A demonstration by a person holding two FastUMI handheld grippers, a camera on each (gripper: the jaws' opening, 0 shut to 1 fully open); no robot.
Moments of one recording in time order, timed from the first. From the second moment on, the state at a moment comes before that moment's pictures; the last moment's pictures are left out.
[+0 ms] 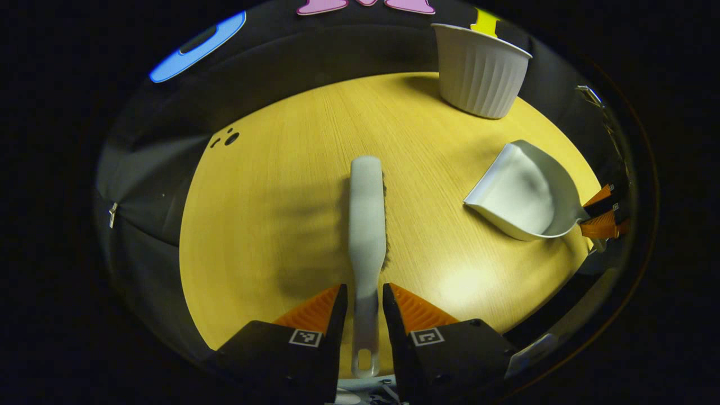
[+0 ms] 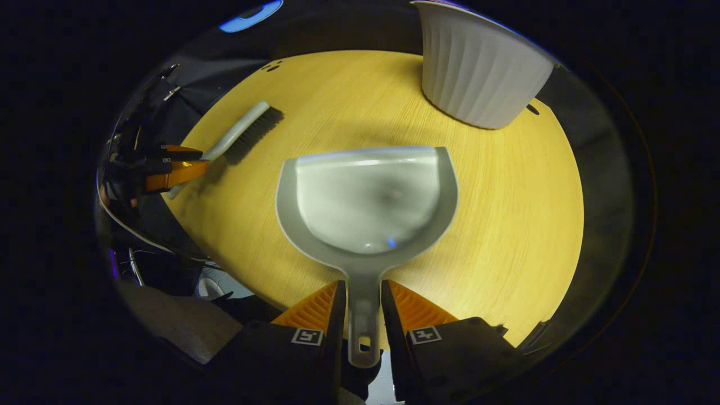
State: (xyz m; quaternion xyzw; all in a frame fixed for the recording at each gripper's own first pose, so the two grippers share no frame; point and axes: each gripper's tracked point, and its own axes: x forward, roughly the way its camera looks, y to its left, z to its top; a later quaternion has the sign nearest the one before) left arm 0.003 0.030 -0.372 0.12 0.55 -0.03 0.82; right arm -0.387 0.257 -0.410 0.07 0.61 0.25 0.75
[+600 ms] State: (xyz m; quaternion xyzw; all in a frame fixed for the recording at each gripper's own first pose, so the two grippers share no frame) left arm 0.083 -0.021 -0.187 0.05 0.30 -0.03 0.95; right arm -0.282 0.243 -0.224 0.12 0.33 0.23 0.91
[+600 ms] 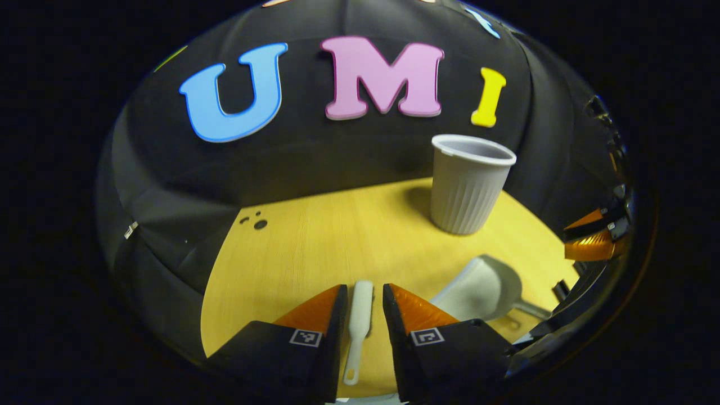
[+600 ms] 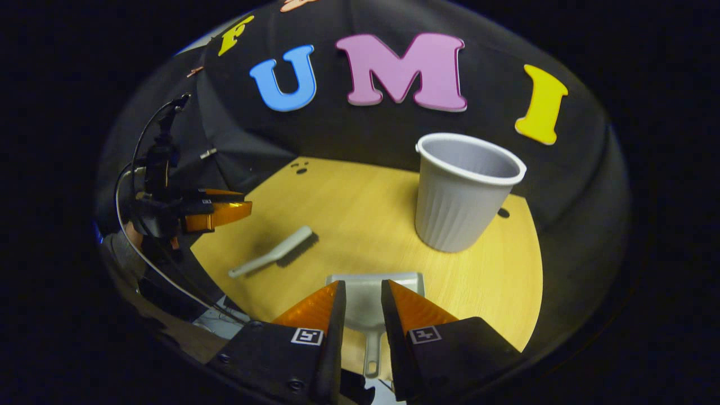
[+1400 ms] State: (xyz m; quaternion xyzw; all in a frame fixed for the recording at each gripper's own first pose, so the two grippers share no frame) left arm 0.088 -0.051 -0.084 0.04 0.17 -0.08 0.98; right arm -0.263 0.229 -0.099 0.12 0.16 0.13 0.97
